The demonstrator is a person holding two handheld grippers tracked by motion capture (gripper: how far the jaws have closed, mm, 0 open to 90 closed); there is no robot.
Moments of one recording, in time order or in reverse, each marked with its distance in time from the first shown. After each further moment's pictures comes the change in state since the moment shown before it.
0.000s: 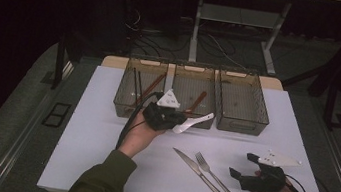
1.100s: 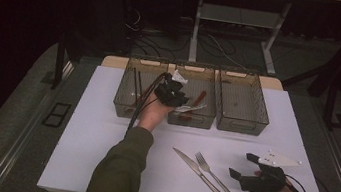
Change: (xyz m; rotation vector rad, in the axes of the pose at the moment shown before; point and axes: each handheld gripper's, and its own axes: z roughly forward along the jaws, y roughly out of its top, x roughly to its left) left arm 0.066 0.011 0.062 0.071 0.123 -0.143; right arm 0.000 0.000 -0.001 -0.004 0.015 -0.012
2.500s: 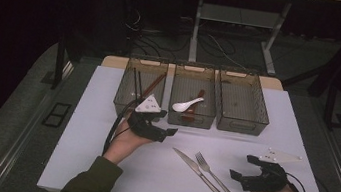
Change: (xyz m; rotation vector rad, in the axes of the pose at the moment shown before) left arm -0.047 -0.081 -0.088 -0.171 -0.142 0.028; right arm -0.002 0.006 -0.003 0.069 0.036 0.066
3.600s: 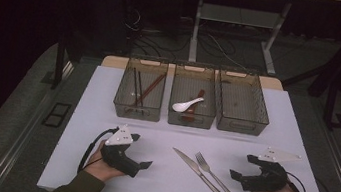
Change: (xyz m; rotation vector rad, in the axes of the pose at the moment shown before) left arm -0.021 -0.084 -0.045 0.029 -0.020 -0.029; right arm 0.003 0.004 -0.002 0.030 -0.016 -0.021
